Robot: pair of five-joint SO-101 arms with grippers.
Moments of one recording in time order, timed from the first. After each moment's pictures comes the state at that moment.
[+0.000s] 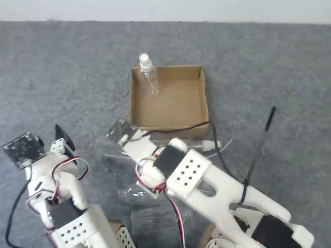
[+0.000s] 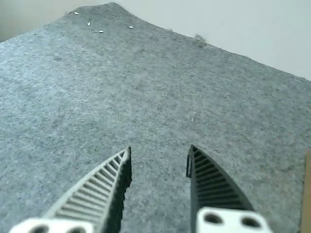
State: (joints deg) left arm -36.9 -95.8 88.4 46.2 9.8; right arm -60.0 -20.6 30.9 77.1 -0.8
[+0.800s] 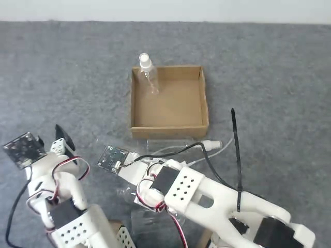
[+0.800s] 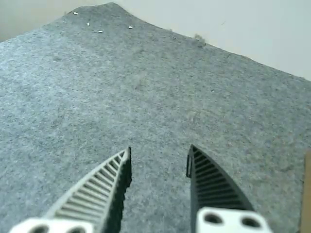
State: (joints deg) left arm -36.8 -95.8 88.4 46.1 9.8; right arm -64.7 -20.5 44.5 60.2 5.1
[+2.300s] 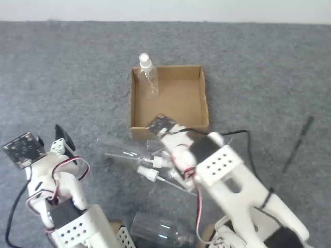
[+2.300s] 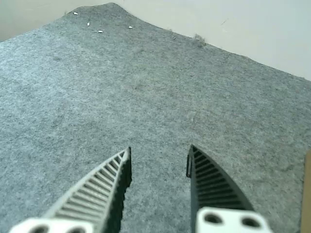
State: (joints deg) left arm -36.8 -95.8 88.4 46.1 9.8; right arm -38.7 -30.2 42.3 82.7 13.1
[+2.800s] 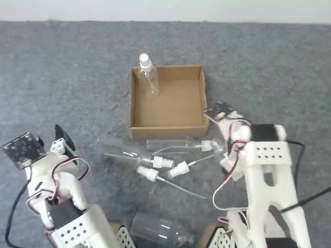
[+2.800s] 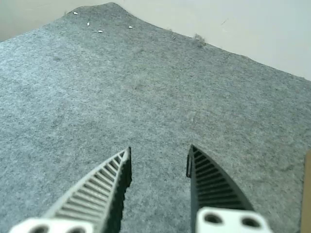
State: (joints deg) left arm -36.8 -95.8 88.4 46.1 9.8; right arm -3.7 -32.8 42.3 88.4 35.6
